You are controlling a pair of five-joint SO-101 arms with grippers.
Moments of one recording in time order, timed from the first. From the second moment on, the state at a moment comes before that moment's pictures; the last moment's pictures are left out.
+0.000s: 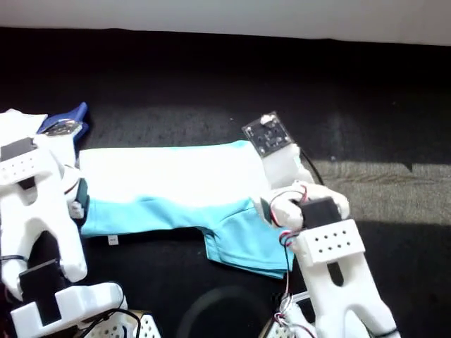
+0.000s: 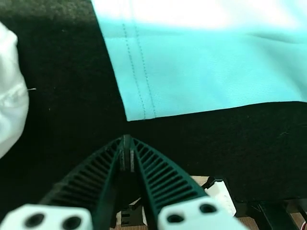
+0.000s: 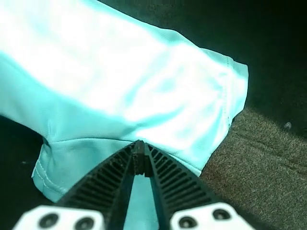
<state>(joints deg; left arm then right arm) -30.1 -8.2 26.3 85.4 -22.9 -21.2 -42.9 46.4 59.5 15.7</state>
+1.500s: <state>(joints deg) -37.8 -8.6 32.7 76.2 -31.3 -9.8 -28.5 37.3 67.0 25.1</state>
